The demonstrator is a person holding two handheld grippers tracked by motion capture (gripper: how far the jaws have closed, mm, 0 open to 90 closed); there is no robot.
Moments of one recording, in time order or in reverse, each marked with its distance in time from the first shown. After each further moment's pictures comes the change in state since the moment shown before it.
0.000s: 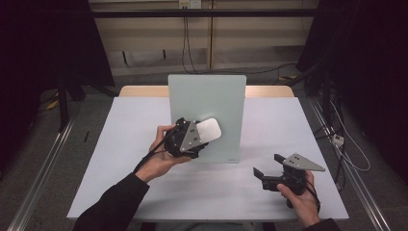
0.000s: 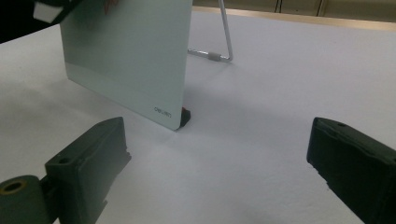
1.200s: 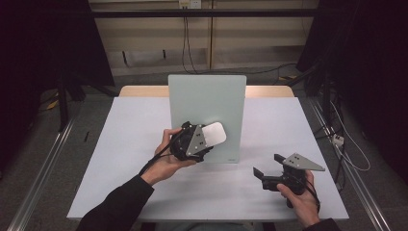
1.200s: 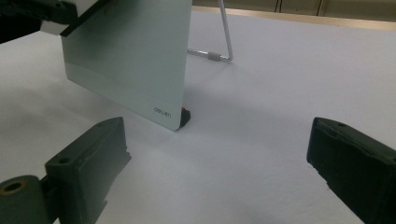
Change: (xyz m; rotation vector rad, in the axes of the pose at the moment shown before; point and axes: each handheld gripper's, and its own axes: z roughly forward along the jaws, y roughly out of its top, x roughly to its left) left arm -0.018 0.001 0.013 -0.004 -0.024 0.003; right arm 0.000 0.000 0.001 -0.001 0.002 0.001
